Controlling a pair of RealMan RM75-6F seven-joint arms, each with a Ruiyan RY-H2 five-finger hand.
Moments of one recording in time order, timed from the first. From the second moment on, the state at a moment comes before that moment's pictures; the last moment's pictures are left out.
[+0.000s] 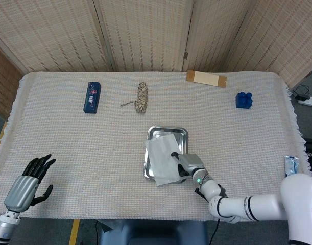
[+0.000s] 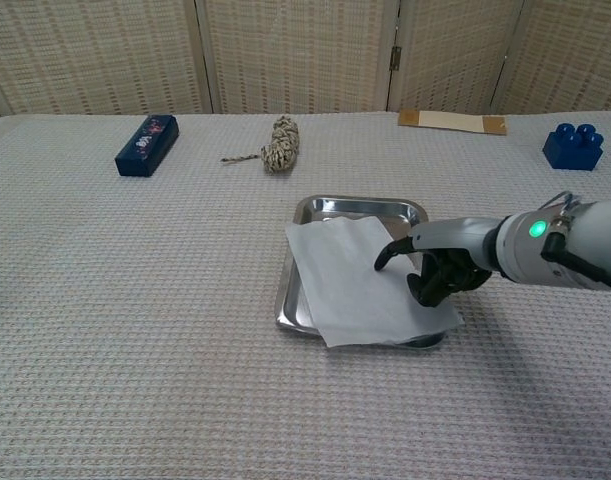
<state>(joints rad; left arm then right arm) -0.17 -1.16 0.06 -1.52 1.67 1.45 -0.14 1.04 -1.50 0.05 -1.72 -0.22 0.85 -0.52</state>
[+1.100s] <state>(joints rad) -0.18 -1.16 0.06 -1.52 1.66 1.44 -0.13 0.96 -1.33 0.00 -1.95 -0.48 0.84 -0.43</state>
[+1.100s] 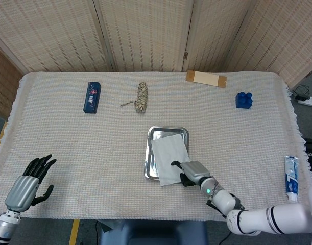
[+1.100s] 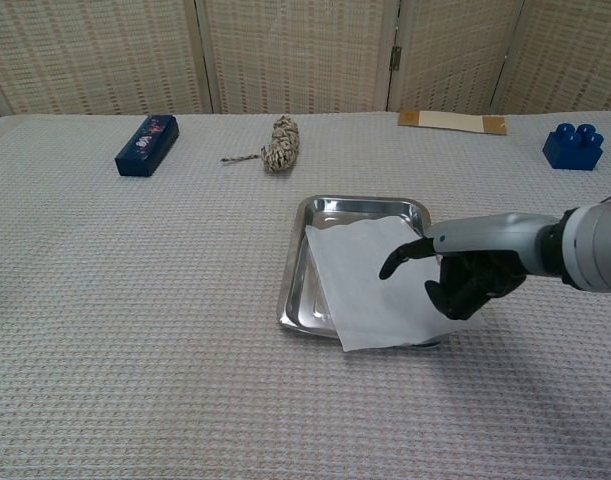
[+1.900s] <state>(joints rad) -0.18 -1.16 0.06 -1.52 1.66 1.44 -0.13 0.96 -1.38 -0.07 -1.91 -0.53 0.79 -0.40</state>
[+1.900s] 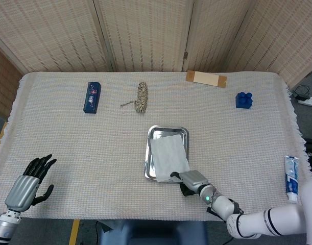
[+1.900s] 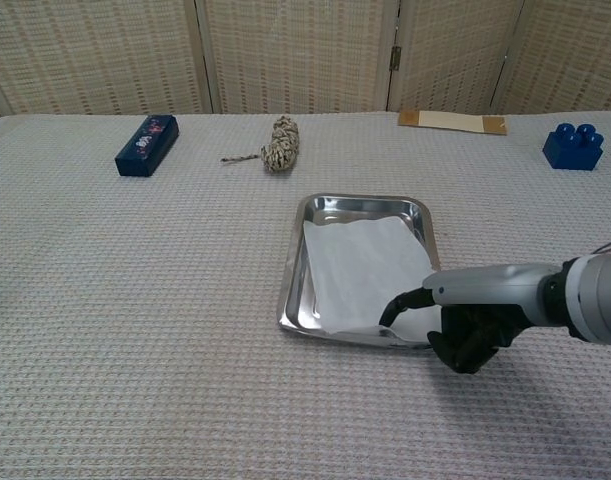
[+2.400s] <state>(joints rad) -0.17 -1.16 0.06 -1.52 1.67 1.45 -0.15 0.96 -1.46 -0.03 -1.85 -0.54 0.84 -0.37</state>
